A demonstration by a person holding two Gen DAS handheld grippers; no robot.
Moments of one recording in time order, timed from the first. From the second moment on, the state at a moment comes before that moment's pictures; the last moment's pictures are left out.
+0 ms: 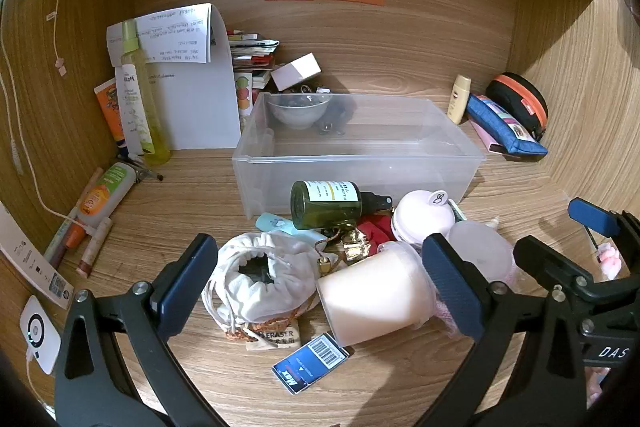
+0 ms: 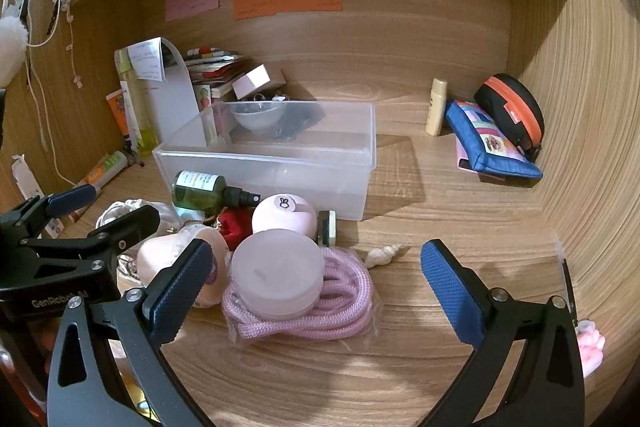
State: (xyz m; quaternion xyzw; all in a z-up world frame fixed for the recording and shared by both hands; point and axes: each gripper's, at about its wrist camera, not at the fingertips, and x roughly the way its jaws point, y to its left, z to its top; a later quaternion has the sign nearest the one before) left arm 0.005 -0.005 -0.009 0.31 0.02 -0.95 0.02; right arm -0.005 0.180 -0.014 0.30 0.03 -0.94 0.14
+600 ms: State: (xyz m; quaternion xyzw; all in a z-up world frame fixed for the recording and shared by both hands) left arm 0.004 -0.003 -0.012 0.32 0.02 -0.95 0.01; right arm -0.004 0.179 -0.015 0.31 0.03 -0.94 0.15
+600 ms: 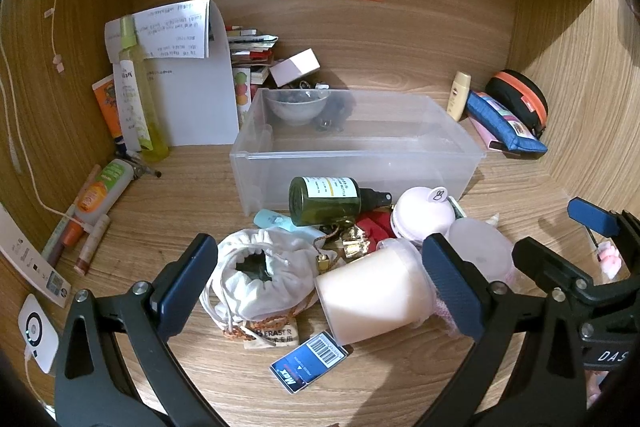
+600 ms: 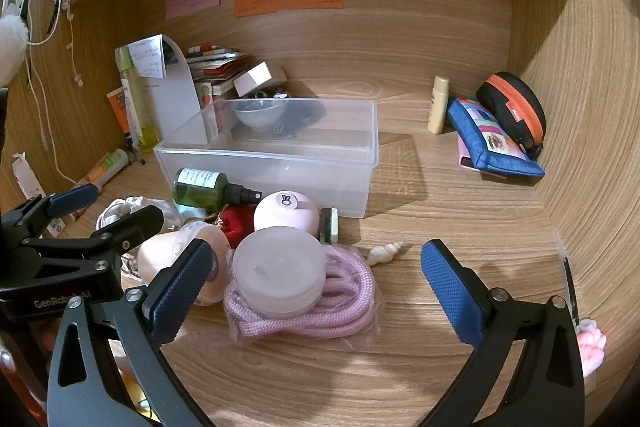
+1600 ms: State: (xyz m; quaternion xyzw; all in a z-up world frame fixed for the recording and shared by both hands) left arm 0.013 -0.078 -0.064 0.42 0.07 -0.91 0.00; right arm -0.014 0.187 -0.049 0.37 0.04 -0.92 0.15
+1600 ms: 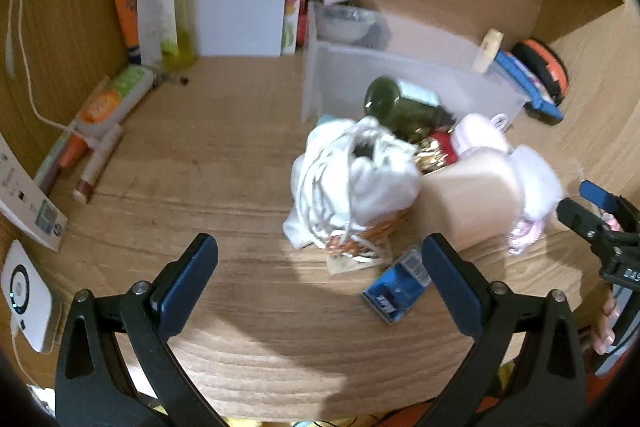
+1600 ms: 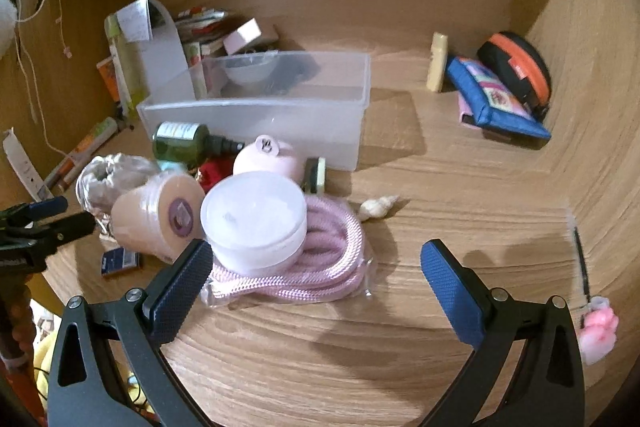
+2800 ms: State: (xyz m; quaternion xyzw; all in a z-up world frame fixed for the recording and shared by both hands) left arm 0.000 -0.099 -0.065 0.46 0.07 -0.89 -0.05; right arm -0.050 0.162 -0.066 0.39 0.04 -0.90 0.18
